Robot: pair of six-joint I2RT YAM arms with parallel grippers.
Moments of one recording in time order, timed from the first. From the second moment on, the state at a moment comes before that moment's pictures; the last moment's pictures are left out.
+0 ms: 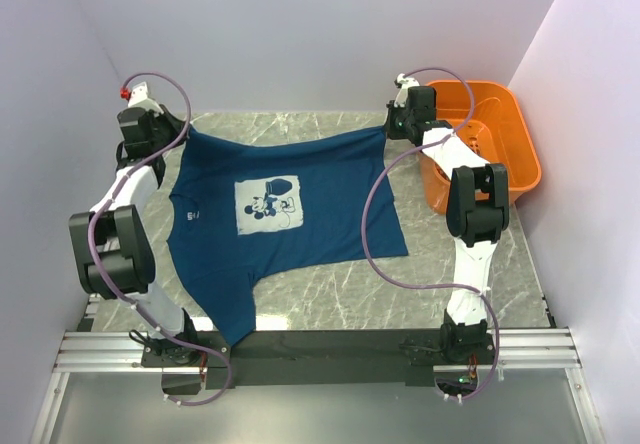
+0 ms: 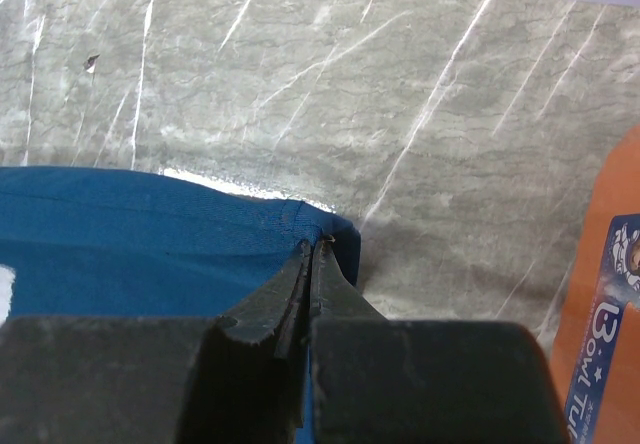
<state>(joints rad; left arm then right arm) 0.19 1.68 1.18 0.25 0.28 -0.38 0.13 2.14 1.73 -0.17 -0.20 0.10</state>
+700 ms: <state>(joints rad) 0.21 1.59 1.06 0.27 0.29 -0.36 0.13 2.14 1.73 -0.17 -0.22 0.09</state>
